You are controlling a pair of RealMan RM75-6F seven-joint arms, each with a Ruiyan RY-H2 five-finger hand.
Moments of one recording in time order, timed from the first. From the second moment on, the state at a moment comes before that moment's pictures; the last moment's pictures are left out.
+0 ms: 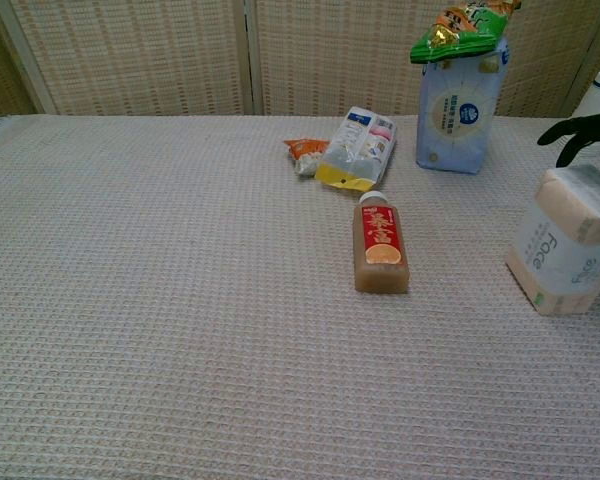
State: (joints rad) left arm -0.09 -1.07 -0.04 -1.72 1.44 1.46 0.15; right arm 0.71 -1.00 0.03 -1.86 -0.84 0.88 -0.39
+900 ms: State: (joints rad) left arm -0.09 -1.07 -0.04 -1.72 1.44 1.46 0.15; right arm 0.68 -1.03 0.05 -1.82 -0.94 0.91 -0.33
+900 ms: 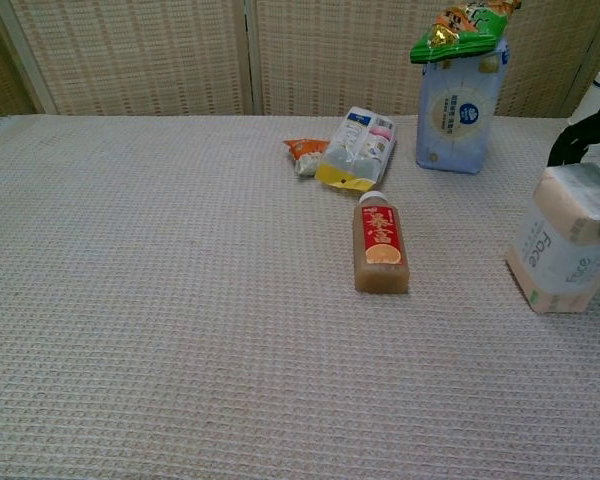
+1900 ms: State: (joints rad) left arm -0.10 -1.08 -0.04 -1.72 1.43 1.43 0.16; right arm 0.43 -1.57 0.05 -0.79 -1.54 1.28 1.23
